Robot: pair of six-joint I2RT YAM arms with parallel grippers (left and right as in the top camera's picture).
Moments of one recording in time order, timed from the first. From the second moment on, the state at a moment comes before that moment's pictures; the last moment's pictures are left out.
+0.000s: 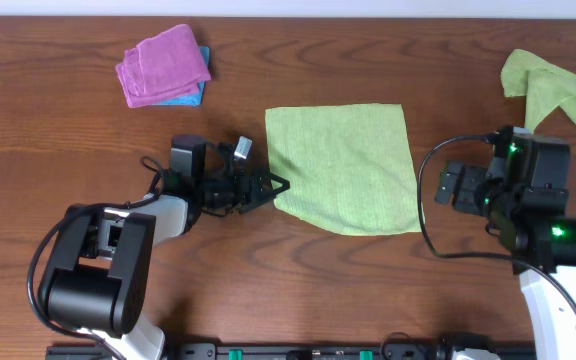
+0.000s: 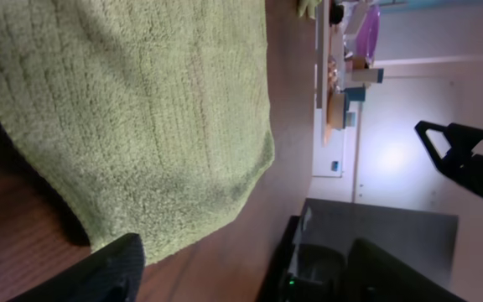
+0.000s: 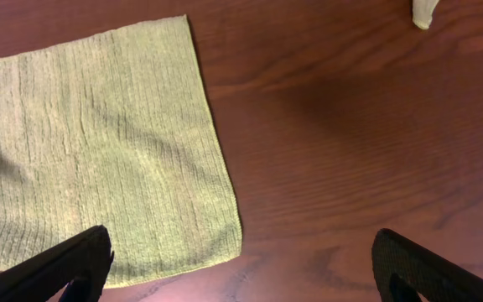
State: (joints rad) left arm -0.19 1.79 0.66 0.33 1.12 -0.69; right arm -0.06 1.06 1.00 -0.87 0.01 0.17
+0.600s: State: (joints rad) left arm -0.19 1.79 0.65 0.13 0.99 -0.50; right arm -0.06 1.06 1.00 -0.87 0.00 0.16
